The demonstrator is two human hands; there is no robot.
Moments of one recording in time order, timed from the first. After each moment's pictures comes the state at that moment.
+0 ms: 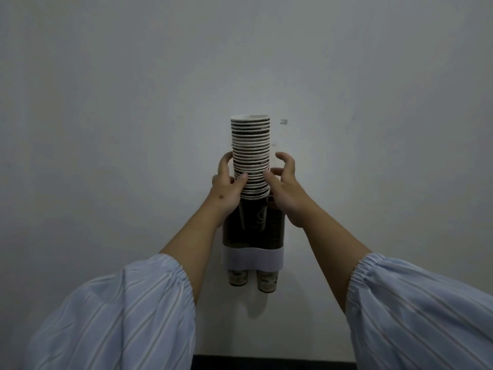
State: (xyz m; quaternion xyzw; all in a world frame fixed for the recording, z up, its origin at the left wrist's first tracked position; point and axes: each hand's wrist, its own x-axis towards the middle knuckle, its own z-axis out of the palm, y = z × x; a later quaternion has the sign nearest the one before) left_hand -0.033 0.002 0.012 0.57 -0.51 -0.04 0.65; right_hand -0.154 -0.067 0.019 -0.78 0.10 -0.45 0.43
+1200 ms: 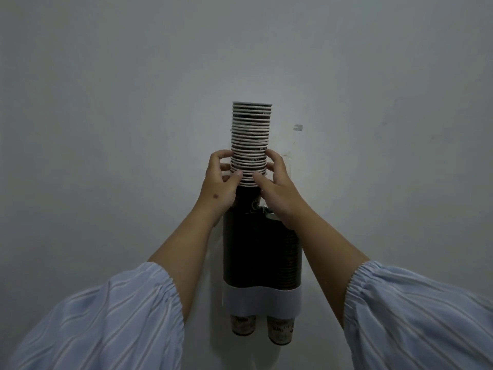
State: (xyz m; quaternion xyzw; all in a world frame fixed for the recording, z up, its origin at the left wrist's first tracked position) left_hand 0.037 -0.061 0.044 0.51 -0.52 0.08 0.68; right_hand -0.075 -0.126 0.045 -0.77 0.04 -0.49 0.40
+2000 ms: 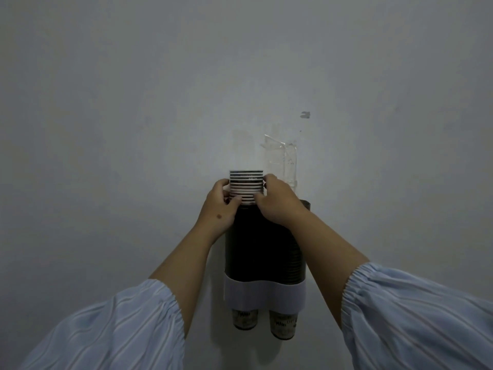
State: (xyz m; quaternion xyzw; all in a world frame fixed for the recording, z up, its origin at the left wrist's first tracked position) left_hand 0.062 -0.078 -0.006 0.61 -0.48 0.04 0.63; right_hand -0.052 -0.146 0.025 -0.87 0.23 -0.38 0.19
